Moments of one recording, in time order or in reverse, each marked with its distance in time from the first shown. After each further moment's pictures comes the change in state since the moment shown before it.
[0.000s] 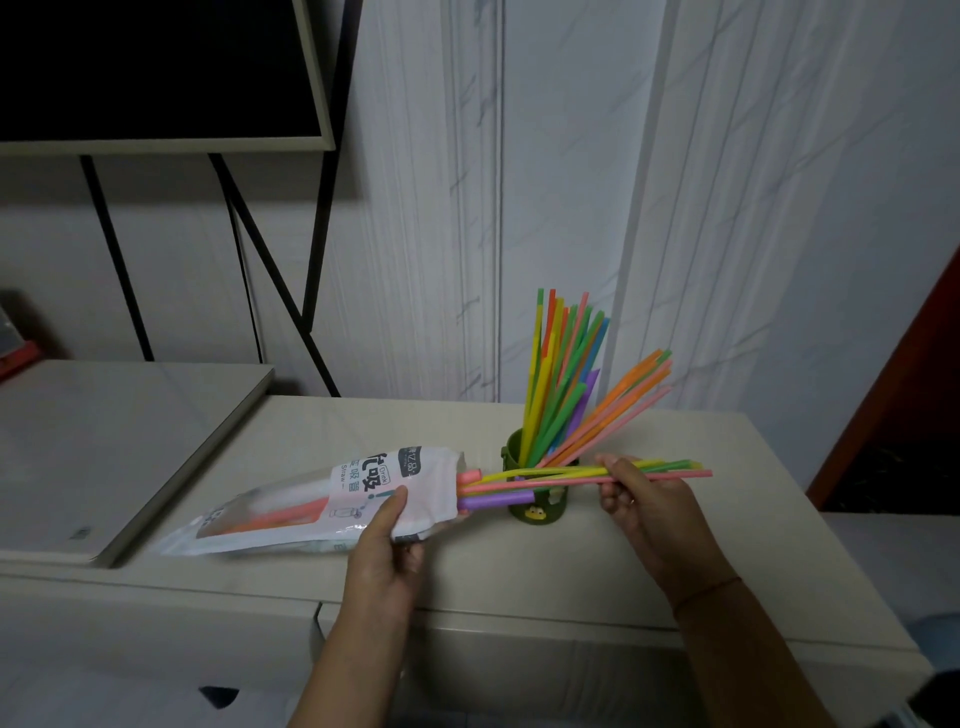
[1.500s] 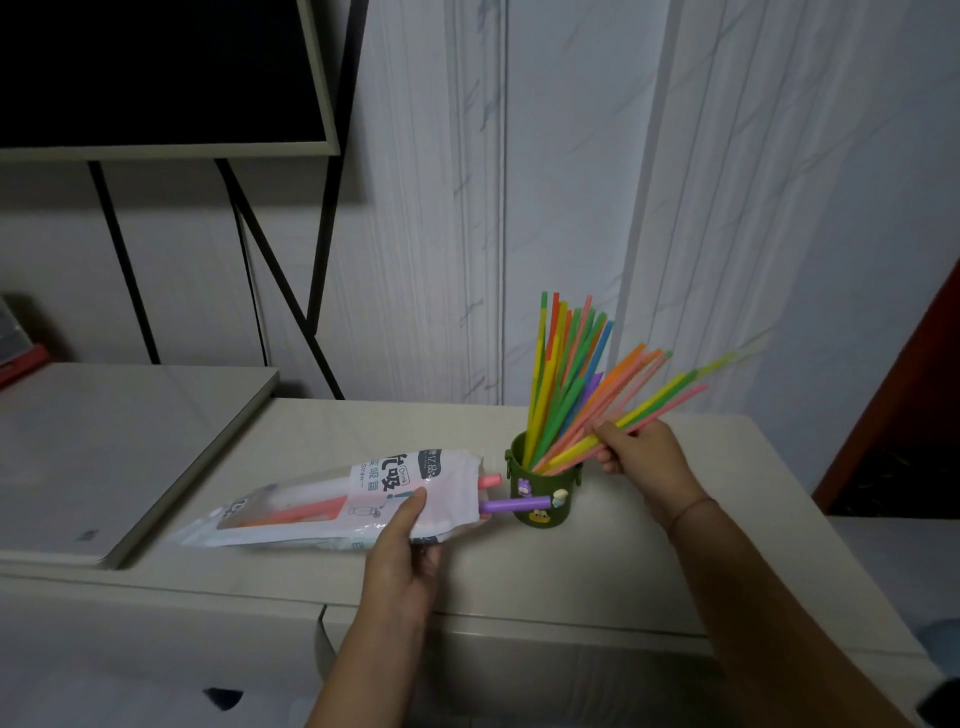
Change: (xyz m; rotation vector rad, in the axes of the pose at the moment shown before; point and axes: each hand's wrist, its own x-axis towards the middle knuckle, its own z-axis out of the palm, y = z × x) left_hand -0.005 -0.009 0.008 0.056 0.013 -0.042; right_hand 0.051 -0.016 0.011 -0.592 0.010 -0.142
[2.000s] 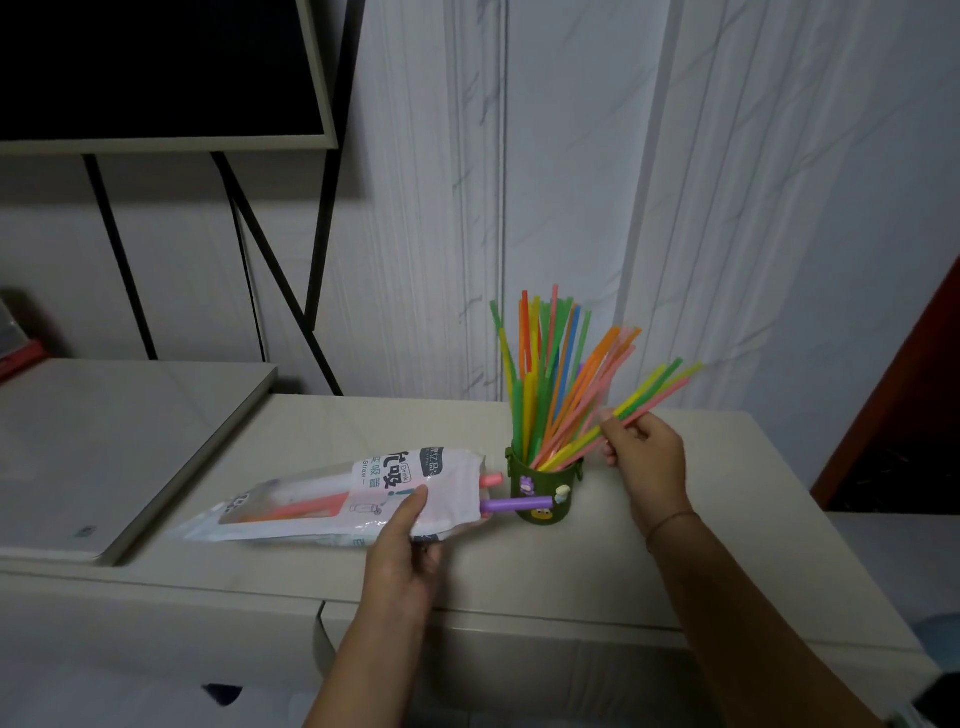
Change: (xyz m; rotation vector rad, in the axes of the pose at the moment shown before) left_hand -0.005 -0.001 0.001 -0.003 0.023 -0.009; right_hand -0.004 0.018 0.009 0.093 0.225 -0.111
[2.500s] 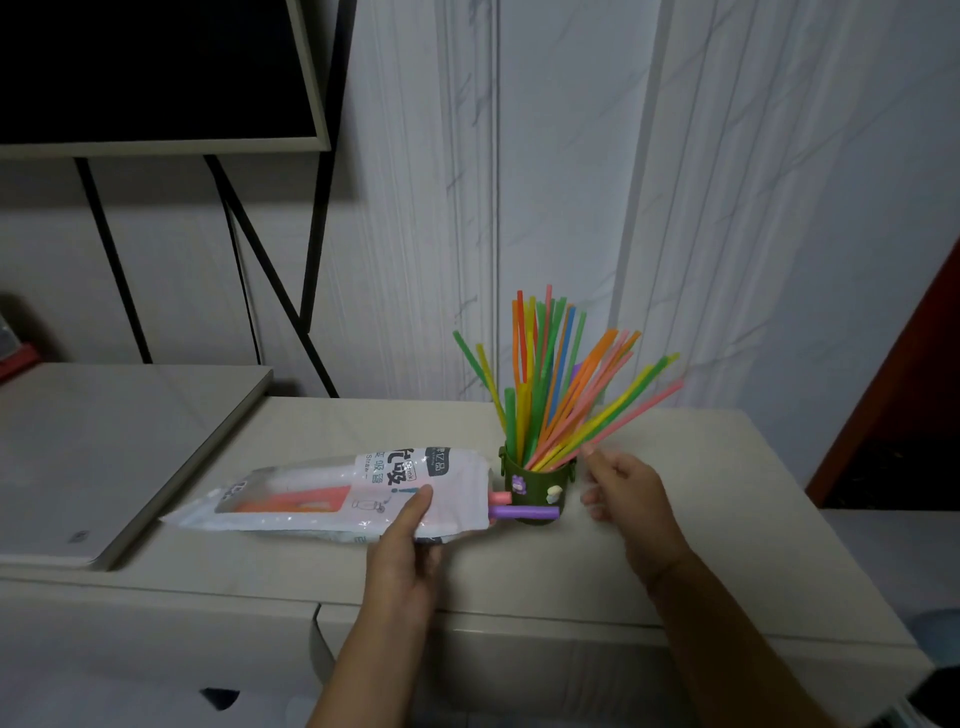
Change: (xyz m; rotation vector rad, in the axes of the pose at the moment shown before) left_hand -0.001 -0.008 -0.002 0.109 -0.035 0.030; right_hand -0.034 0.007 -0.008 -0.027 -0.155 0.238
